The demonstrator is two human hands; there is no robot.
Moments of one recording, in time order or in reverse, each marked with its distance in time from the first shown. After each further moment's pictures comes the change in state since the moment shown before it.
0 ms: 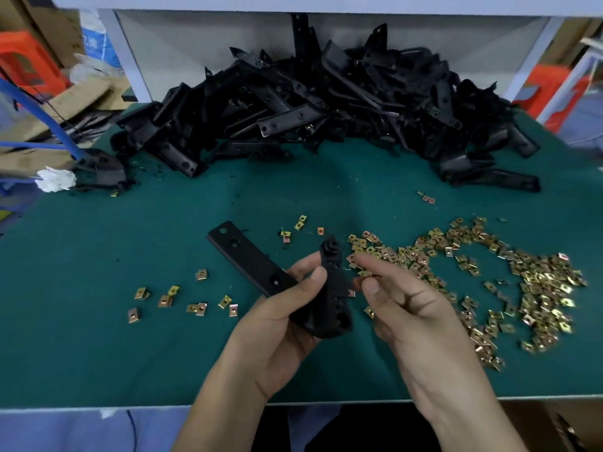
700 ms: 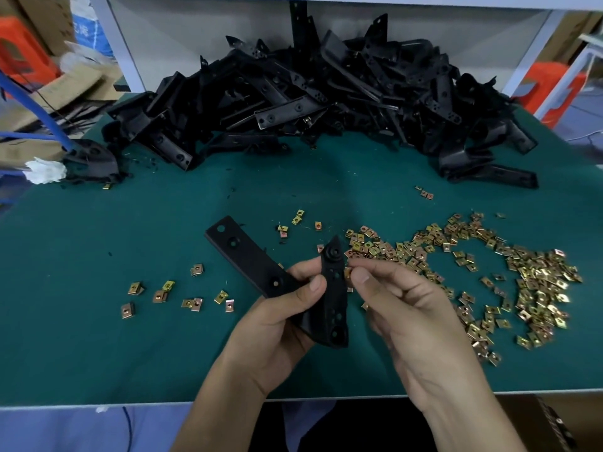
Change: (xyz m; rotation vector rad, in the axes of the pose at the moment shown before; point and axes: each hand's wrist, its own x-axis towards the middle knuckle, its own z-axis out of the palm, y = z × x) left_hand 0.006 -0.010 -0.018 0.058 -0.178 0.070; right_hand 0.001 -0.009 0.007 0.096 -0.014 0.061
